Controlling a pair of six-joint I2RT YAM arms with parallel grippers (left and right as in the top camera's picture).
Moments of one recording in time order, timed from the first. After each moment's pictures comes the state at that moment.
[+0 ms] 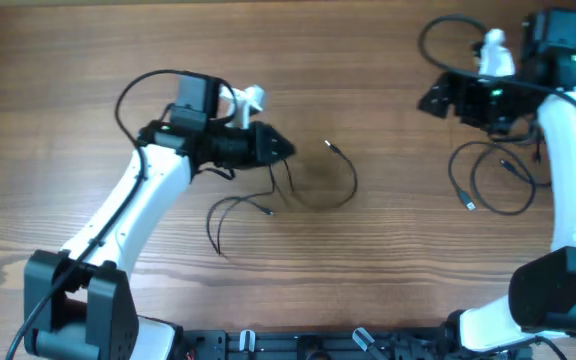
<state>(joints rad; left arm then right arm) -0.28 1.60 1.12 -0.57 0.76 -0.38 -0.10 1.70 1.63 -1.22 -0.43 0.03</state>
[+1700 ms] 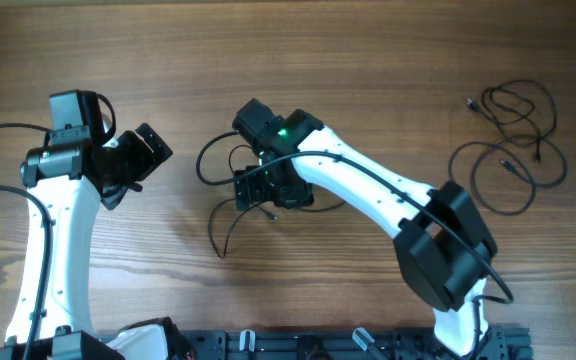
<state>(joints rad) 0.18 1.38 1.12 -0.95 0.15 -0.55 0.80 2.05 1.63 -1.06 -0.29 0.65</state>
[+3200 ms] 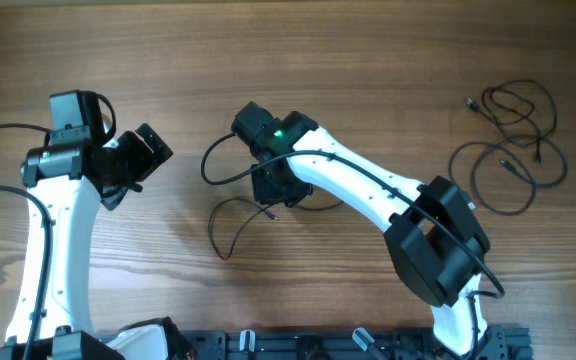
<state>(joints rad) 0.18 1.38 1.12 -0.95 0.15 -0.55 0.80 2.08 1.63 -1.05 -0.12 0.63</state>
